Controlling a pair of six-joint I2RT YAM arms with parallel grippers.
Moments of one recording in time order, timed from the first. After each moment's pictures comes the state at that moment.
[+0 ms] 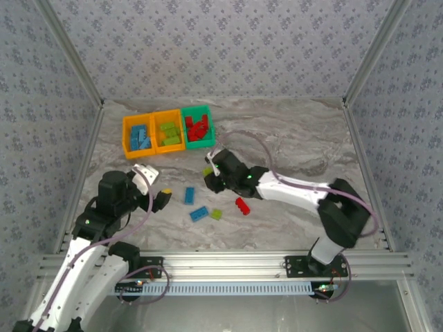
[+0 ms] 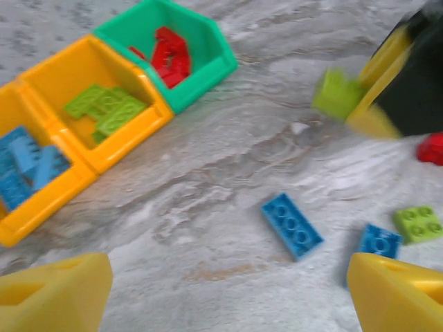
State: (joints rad) left arm -0.33 0.55 0.66 -0.68 0.14 0.24; right arm 0.91 1.58 1.05 -0.13 0.03 0.29
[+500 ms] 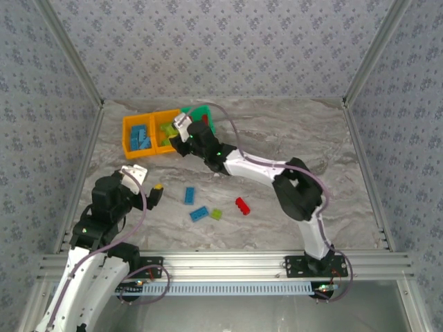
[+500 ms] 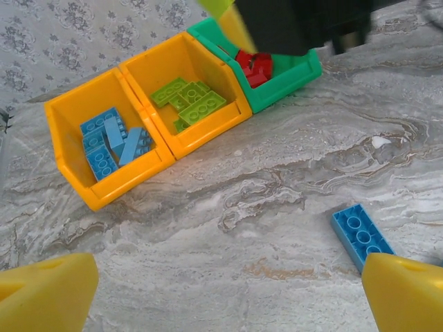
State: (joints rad) left arm -0.28 0.47 0.63 -0.66 0.01 0.21; right arm 0.86 2.10 1.65 0.13 0.07 0.04
